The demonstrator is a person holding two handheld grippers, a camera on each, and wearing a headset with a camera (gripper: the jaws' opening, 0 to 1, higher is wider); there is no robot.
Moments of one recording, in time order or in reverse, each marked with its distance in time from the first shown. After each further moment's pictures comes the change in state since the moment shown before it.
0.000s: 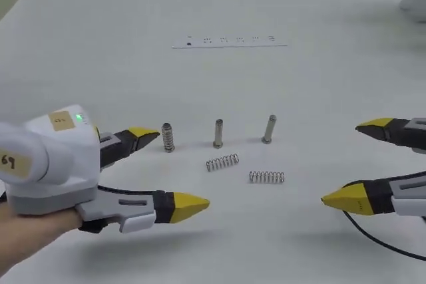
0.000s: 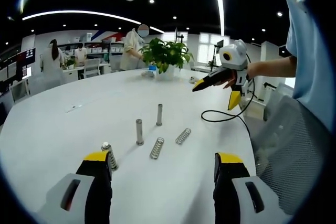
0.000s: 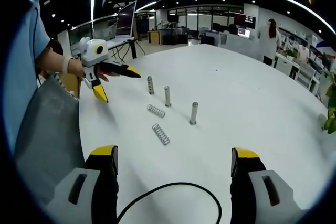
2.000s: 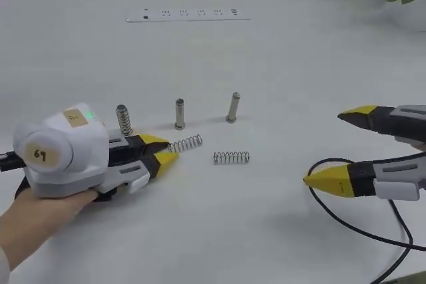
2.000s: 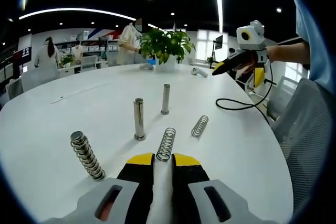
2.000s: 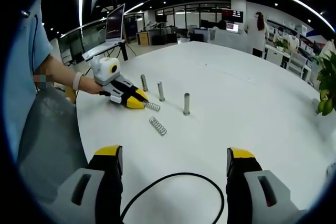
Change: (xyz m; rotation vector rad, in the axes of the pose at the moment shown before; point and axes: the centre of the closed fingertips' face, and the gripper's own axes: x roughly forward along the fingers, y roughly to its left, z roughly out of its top) left arm 0.067 0.019 -0.038 0.009 0.016 -0.017; right arm -0.016 -0.005 -0.016 0.083 0.007 -0.057
